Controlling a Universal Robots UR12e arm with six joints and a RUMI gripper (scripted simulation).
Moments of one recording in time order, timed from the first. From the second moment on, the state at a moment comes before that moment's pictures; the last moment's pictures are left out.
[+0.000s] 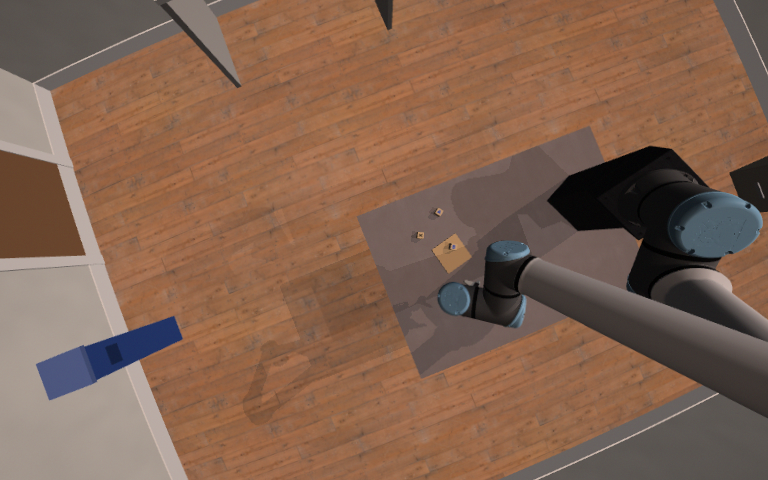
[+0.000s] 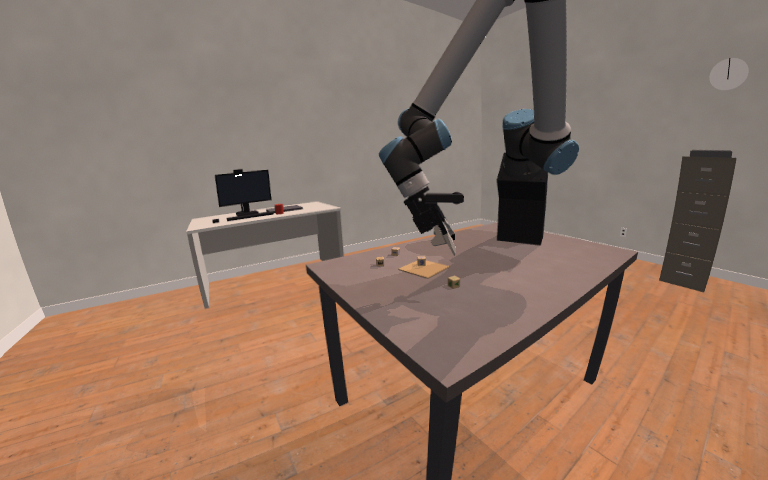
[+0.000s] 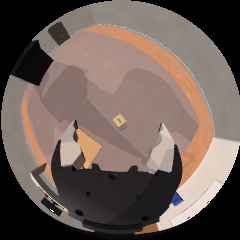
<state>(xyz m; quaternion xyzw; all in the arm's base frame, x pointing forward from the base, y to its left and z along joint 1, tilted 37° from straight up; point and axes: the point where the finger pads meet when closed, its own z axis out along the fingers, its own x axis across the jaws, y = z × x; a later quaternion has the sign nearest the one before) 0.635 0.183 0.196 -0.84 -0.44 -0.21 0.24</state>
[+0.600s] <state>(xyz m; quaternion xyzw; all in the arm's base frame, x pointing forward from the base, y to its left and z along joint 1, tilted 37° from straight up) 0.636 0.181 0.195 -0.84 -0.44 -0.21 0.24</state>
